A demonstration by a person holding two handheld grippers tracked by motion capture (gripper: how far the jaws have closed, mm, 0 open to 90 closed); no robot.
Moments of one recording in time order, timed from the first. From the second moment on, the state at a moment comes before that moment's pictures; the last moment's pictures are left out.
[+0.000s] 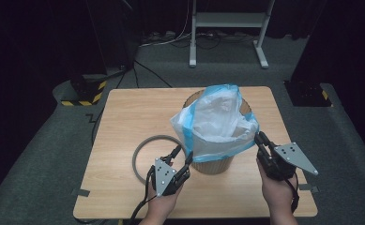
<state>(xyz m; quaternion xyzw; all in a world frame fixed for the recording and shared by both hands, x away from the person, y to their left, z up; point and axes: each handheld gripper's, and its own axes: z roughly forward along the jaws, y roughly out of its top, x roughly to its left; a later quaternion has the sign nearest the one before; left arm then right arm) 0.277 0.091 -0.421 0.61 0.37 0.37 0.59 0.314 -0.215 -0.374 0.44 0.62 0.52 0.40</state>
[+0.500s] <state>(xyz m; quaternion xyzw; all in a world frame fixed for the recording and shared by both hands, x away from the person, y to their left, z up) 0.272 0.098 -0.353 0.54 0.33 0.46 0.62 0.320 -0.216 -0.343 0.42 0.60 0.54 0.41</state>
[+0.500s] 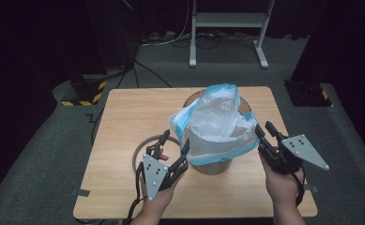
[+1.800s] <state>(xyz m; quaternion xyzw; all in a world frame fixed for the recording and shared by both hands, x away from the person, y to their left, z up) 0.425 0.108 -0.457 0.66 0.43 0.32 0.52 0.409 -0.222 -0.416 0.50 0.65 0.47 0.33</state>
